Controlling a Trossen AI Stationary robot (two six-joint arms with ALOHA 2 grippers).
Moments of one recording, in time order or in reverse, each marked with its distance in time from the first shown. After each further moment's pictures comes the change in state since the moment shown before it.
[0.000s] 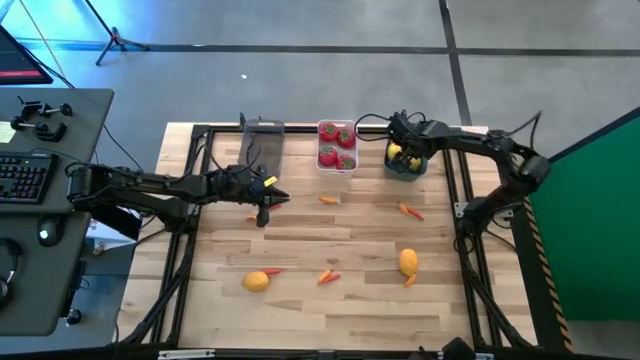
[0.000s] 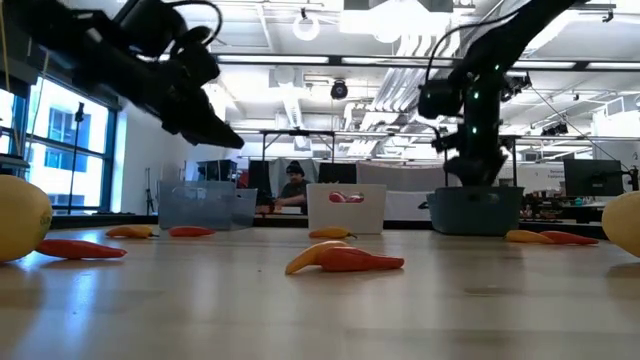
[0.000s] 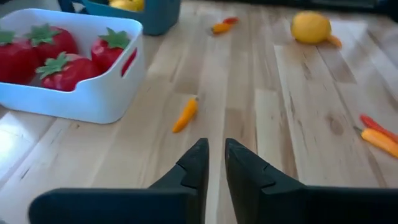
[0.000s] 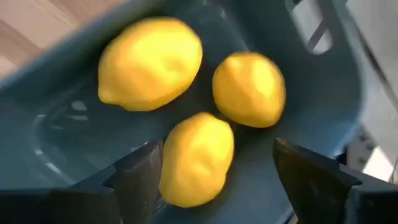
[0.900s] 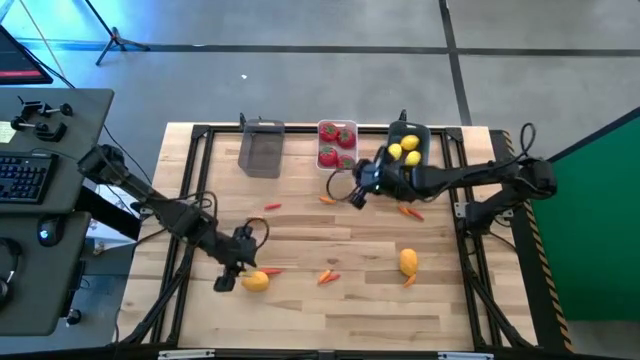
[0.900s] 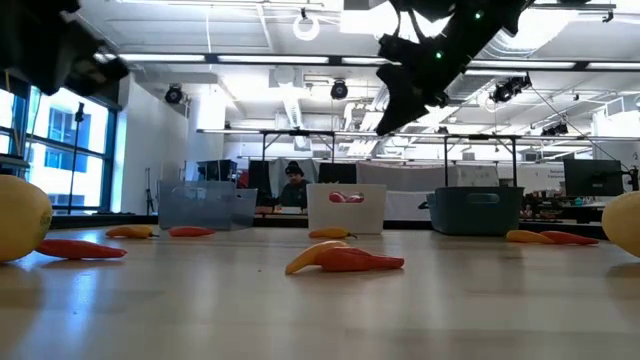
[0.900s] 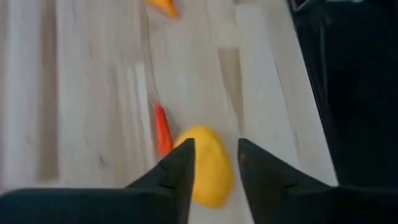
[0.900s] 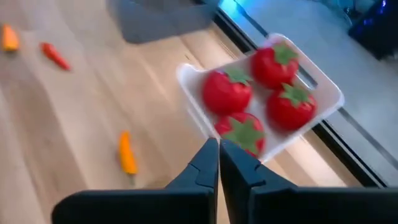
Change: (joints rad) left arm -0.736 0.012 0.337 -0.761 -0.077 -0.466; right arm 0.633 -0.097 -0.002 0.488 0.094 0.130
